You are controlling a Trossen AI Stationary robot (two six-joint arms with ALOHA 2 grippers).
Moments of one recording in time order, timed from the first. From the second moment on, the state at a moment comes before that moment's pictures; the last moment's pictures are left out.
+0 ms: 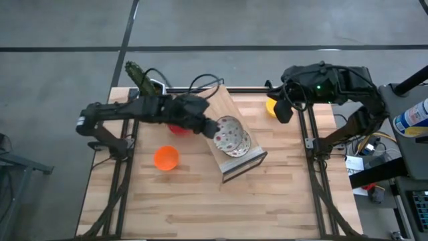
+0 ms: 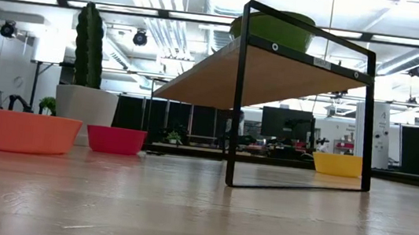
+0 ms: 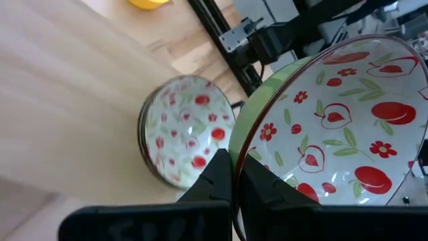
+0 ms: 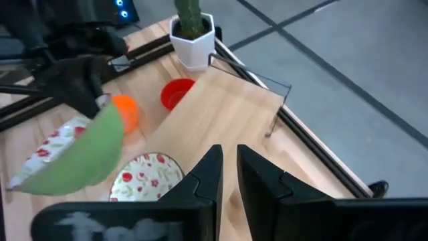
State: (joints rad) left arm 0.01 1.53 1.73 -0.79 -0.03 -0.99; right arm -0.03 1.44 2.19 -1.45 0.35 0.41
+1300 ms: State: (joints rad) left arm 0.08 1.79 1.85 -0.93 0.05 -0.95; right arm -0.03 1.22 1.77 -1.24 0.37 0.58
